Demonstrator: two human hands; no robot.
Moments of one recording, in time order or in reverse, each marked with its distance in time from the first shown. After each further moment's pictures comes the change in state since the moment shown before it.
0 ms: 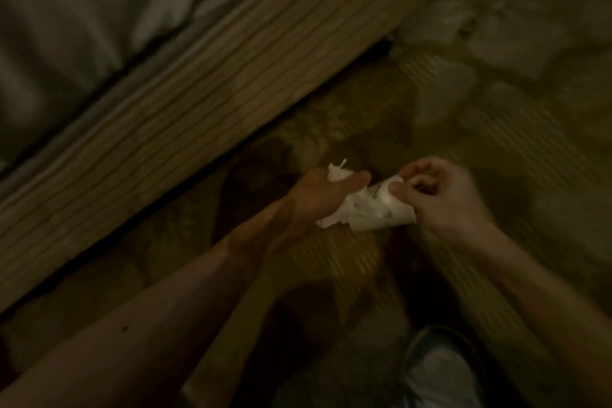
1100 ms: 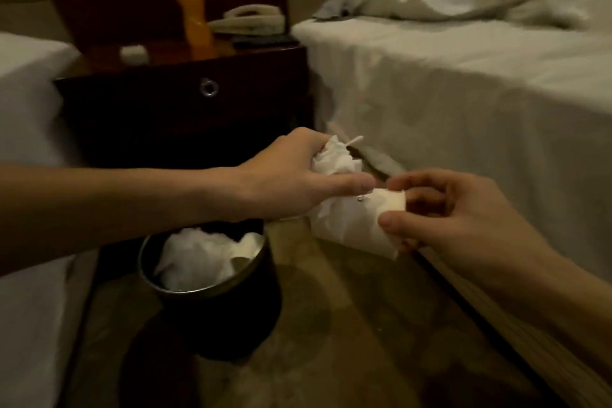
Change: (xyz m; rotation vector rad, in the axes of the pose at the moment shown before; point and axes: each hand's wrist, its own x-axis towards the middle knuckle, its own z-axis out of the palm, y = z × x) left_hand -0.614 -0.426 -0.468 -0.162 1.356 0.087; right_hand -0.414 -0.238 0.728 -0.449 -1.578 -0.629
